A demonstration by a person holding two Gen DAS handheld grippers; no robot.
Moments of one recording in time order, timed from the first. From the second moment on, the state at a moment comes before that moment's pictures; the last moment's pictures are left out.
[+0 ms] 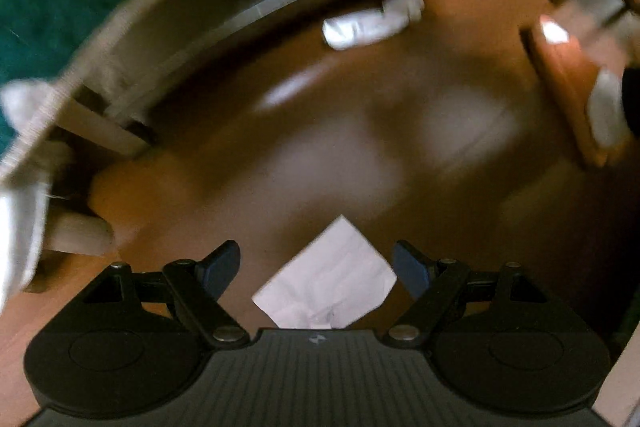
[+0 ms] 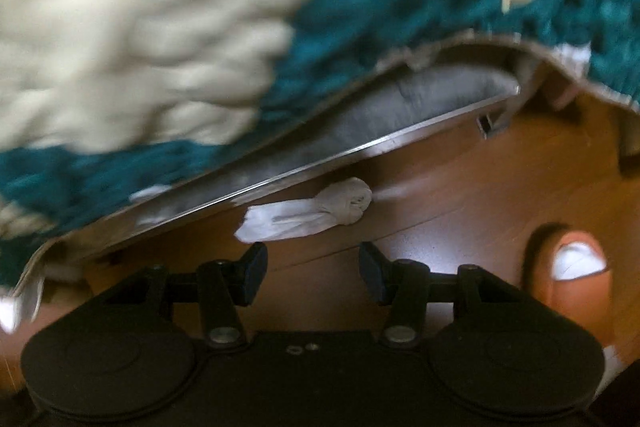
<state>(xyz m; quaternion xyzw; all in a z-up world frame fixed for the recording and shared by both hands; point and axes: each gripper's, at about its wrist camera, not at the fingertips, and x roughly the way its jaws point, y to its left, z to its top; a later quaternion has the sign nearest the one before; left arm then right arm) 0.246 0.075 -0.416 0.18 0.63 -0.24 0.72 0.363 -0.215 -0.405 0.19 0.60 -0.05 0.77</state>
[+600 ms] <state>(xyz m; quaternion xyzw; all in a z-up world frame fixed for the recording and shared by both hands) 0.204 0.061 -0.541 0.34 0.60 -0.31 0.66 0.409 -0.208 -0.503 0.17 0.62 -0.08 0.76</state>
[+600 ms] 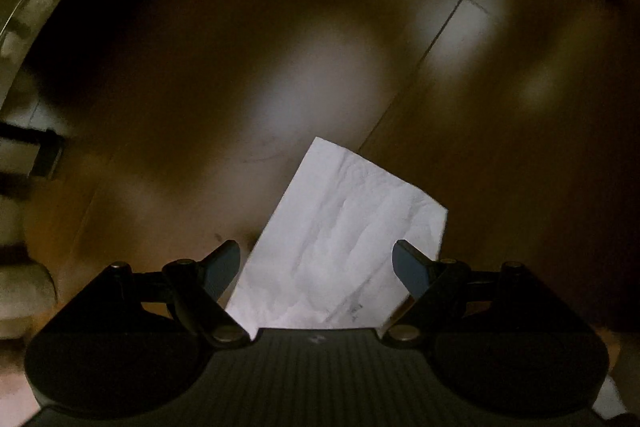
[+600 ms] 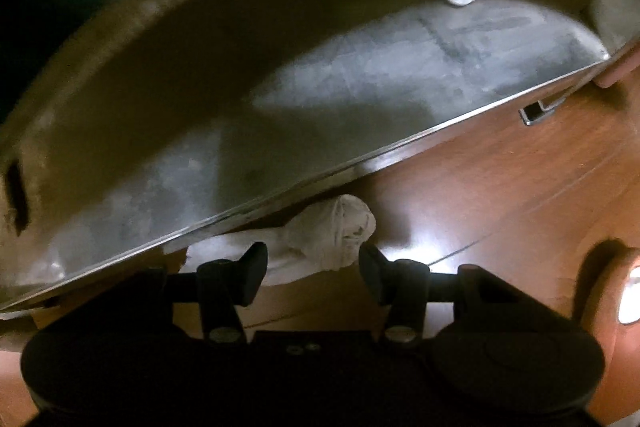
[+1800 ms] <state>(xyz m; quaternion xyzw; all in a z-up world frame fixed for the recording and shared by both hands) 0.256 0.096 -0.526 0.10 0.68 -0.19 0.70 0.393 -0.199 -0.504 0.12 0.63 -0.05 0.77</state>
